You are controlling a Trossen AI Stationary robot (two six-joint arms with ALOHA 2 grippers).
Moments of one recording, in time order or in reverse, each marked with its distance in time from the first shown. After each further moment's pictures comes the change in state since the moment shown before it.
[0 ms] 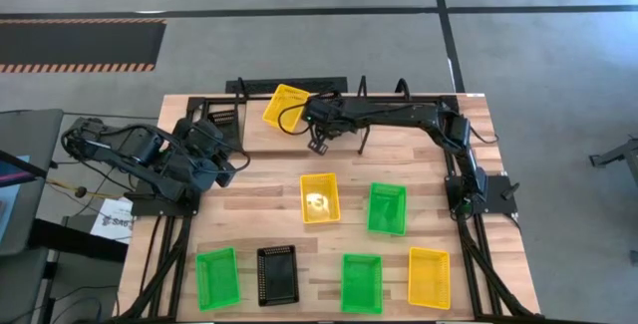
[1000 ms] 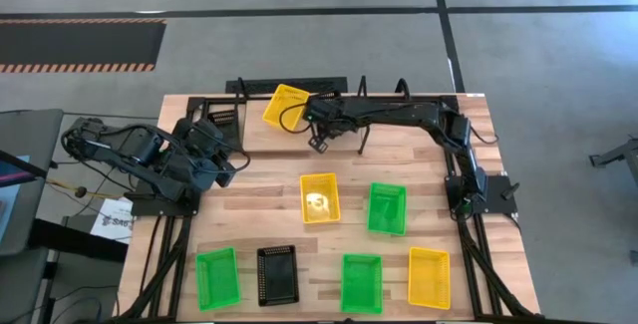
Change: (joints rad) left arm 0.000 0.000 0.000 0.000 0.000 0.000; right arm -0.015 -0.004 0.002 -0.043 0.030 0.103
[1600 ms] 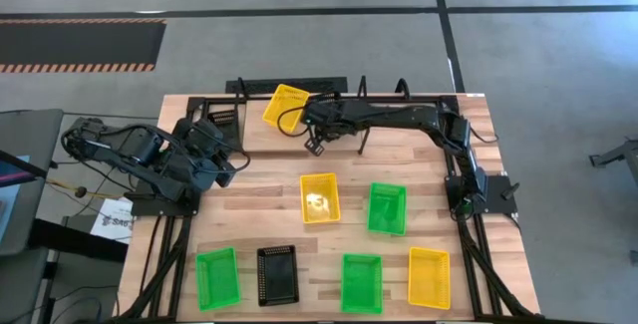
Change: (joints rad) left arm 0.000 0.000 0.000 0.000 0.000 -0.001; right arm 0.037 0.000 0.000 0.040 -0.029 0.061
